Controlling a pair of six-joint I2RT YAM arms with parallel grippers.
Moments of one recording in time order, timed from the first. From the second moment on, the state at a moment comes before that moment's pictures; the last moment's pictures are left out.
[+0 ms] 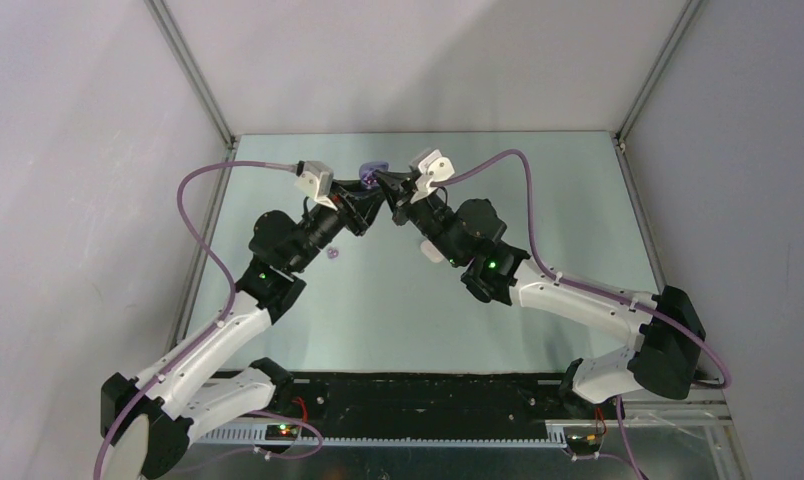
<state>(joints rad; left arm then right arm) -0.57 0.96 0.76 0.43 0.18 -0.22 1.02 1.41 1.15 0.59 0.23 -0.11</state>
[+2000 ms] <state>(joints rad) 0.03 0.61 0.81 -0.20 0.18 -0.21 0.89 2.30 2.02 -0.38 -0.44 -0.40</state>
